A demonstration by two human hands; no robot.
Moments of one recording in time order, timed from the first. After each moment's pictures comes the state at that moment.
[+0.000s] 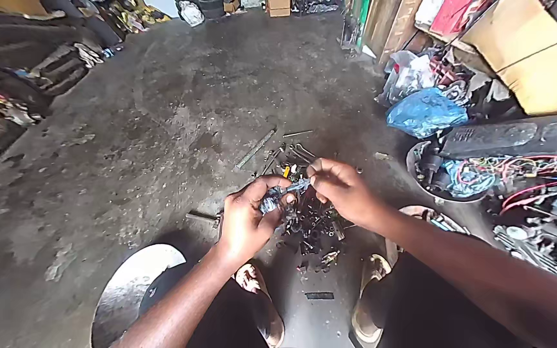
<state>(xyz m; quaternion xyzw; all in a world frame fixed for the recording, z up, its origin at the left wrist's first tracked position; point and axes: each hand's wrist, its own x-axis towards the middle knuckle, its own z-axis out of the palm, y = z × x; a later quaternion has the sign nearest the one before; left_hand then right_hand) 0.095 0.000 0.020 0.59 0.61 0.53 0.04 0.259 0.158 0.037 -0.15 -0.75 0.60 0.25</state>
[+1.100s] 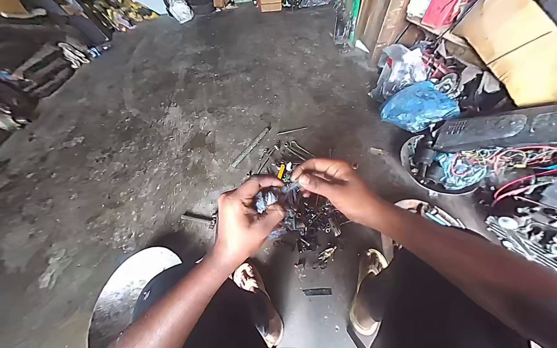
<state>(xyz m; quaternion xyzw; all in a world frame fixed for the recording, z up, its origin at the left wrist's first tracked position) 0.105 0.007 0.014 0.56 0.60 0.57 0.09 0.268 0.163 0.037 -0.13 -0.72 0.65 0.22</state>
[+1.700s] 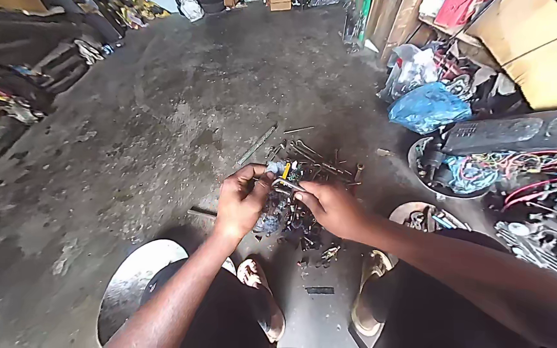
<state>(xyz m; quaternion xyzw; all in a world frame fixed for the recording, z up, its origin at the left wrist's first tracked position) 0.080 0.007 0.011 0.47 0.65 0.57 0.16 0.263 0.140 0.017 -0.20 -0.93 0.29 0.12</state>
